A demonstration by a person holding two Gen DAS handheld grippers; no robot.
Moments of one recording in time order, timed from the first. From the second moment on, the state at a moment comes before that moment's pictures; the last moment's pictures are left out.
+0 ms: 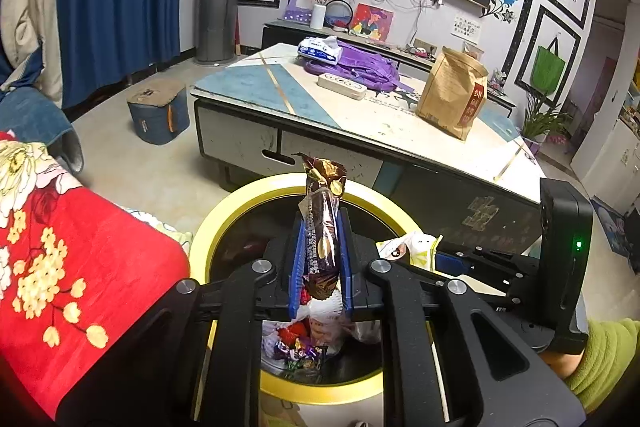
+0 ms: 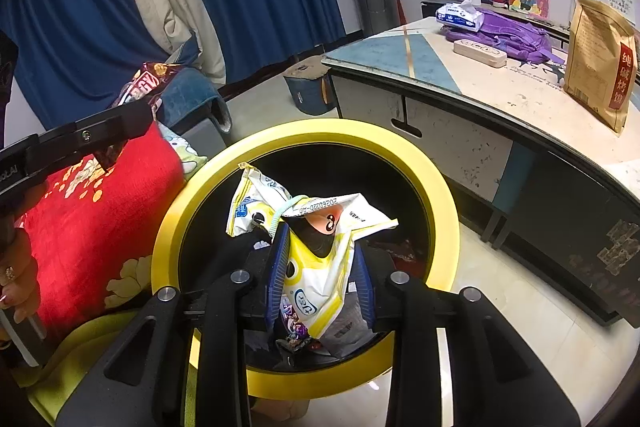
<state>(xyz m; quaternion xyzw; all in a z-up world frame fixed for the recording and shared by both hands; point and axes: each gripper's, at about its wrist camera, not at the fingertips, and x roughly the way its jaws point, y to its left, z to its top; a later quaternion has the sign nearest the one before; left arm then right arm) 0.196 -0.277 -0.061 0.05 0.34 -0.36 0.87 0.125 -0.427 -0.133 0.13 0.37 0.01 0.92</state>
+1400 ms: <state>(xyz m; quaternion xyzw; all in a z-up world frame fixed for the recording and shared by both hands) 0.152 -0.141 -0.020 -0.01 0.31 -0.18 0.93 0.104 -0.347 -0.060 0.05 0.28 0.05 0.96</state>
